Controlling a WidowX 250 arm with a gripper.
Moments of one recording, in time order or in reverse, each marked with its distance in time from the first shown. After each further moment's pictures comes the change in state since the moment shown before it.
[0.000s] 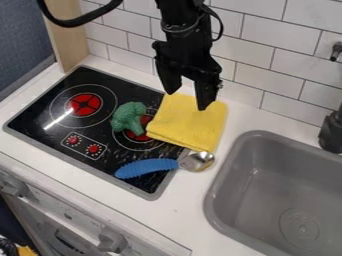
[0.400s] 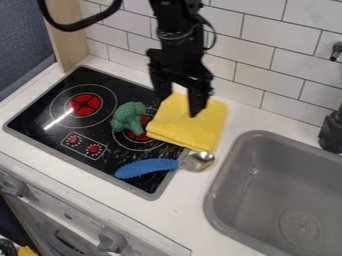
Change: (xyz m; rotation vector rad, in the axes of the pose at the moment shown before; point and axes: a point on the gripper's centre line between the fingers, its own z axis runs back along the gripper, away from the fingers) arm -0.015 0.020 -0.007 0.034 0.071 0.058
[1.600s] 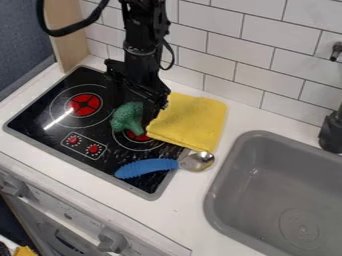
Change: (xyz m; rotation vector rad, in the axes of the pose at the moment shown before) arm -0.028 0.057 -0.032 0.194 0.186 0.130
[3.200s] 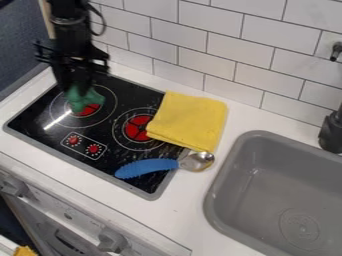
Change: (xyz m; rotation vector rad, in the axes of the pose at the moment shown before) arm -0.039 0.099 0.025 -0.023 -0.044 0.381
